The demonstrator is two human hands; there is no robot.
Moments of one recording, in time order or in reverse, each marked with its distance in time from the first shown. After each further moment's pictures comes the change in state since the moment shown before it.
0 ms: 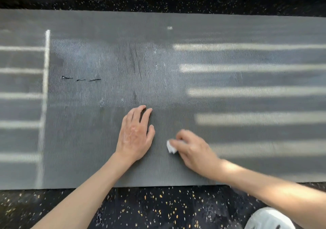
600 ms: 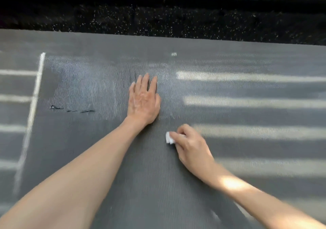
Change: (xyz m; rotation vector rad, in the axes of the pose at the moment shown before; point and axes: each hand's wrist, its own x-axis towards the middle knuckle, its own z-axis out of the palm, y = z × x) left_hand 0.199 -0.011 0.006 0.084 -0.003 -0.141; right_hand 0.104 0.061 -0.010 -0.006 0.169 0.151
